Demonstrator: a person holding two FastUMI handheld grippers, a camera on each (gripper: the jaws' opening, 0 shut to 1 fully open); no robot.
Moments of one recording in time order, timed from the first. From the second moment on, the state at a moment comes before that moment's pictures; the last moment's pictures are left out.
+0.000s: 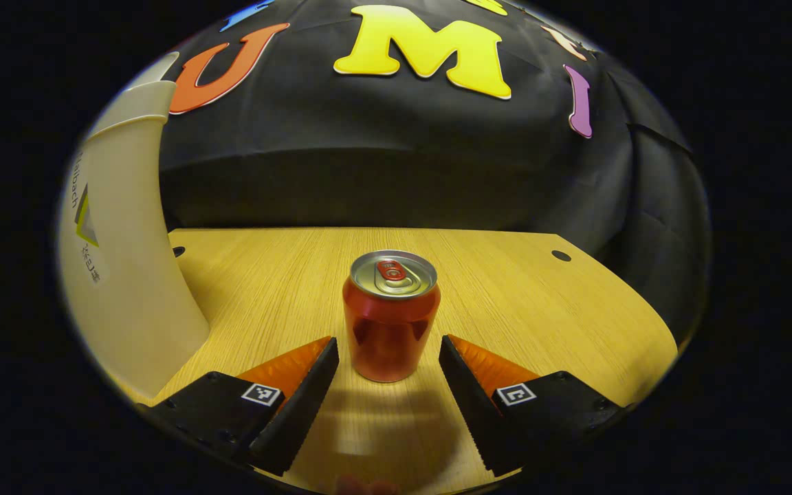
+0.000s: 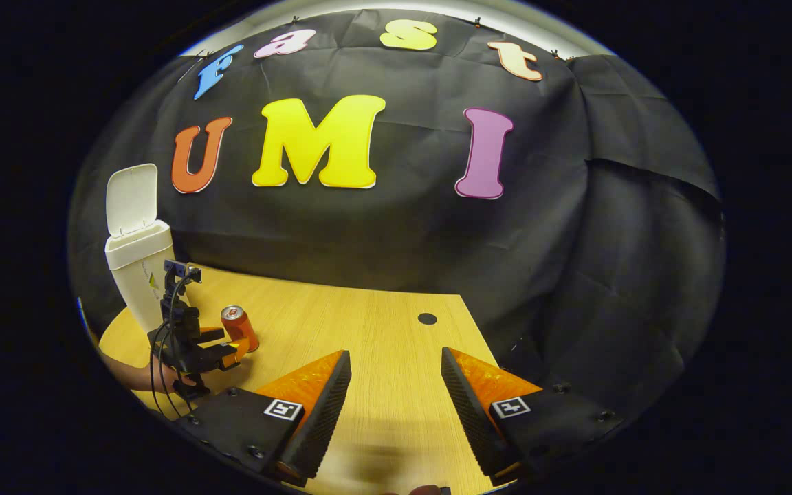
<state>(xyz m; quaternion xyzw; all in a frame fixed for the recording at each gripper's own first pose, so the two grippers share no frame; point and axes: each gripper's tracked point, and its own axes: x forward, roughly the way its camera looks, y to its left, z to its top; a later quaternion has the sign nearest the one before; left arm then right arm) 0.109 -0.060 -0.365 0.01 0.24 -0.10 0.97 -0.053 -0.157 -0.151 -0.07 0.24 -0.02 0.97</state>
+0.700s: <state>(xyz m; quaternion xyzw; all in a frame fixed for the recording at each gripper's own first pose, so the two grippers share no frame) 0.133 -0.061 -0.377 0.02 0.24 -0.11 0.96 -0.049 -0.137 -0.163 -0.08 0.26 0.00 0.96</state>
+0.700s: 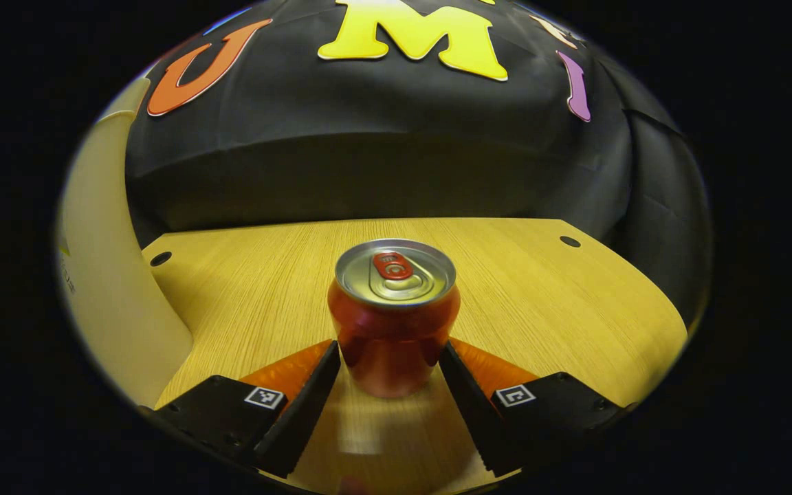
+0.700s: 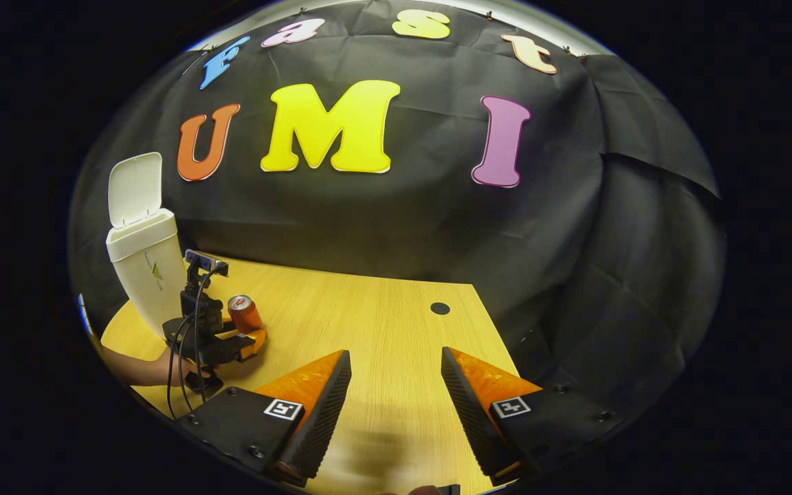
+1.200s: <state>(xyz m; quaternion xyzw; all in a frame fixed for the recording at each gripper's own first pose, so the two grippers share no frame) 0.124 -0.052 -0.292 -0.01 0.21 -0.11 0.97 -0.060 -0.104 -0.154 -0.07 0.24 0.03 0.97</state>
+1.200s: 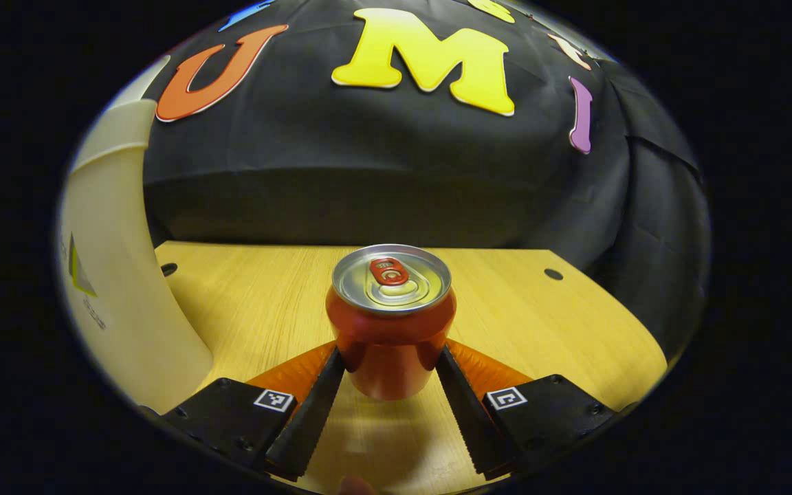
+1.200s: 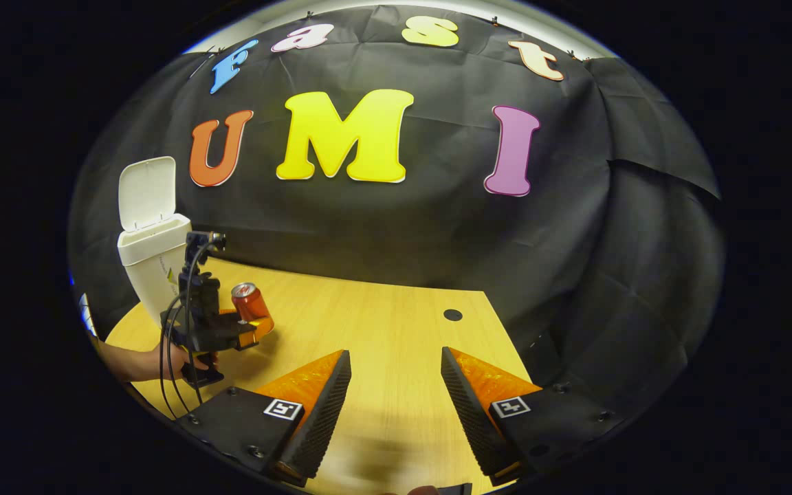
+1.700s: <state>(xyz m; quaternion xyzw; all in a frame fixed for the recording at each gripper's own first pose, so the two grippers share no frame) 0.115 0.016 -0.127 -0.01 0.14 -0.03 0.99 -0.062 -0.059 -0.128 -0.04 0.19 0.08 0.98</state>
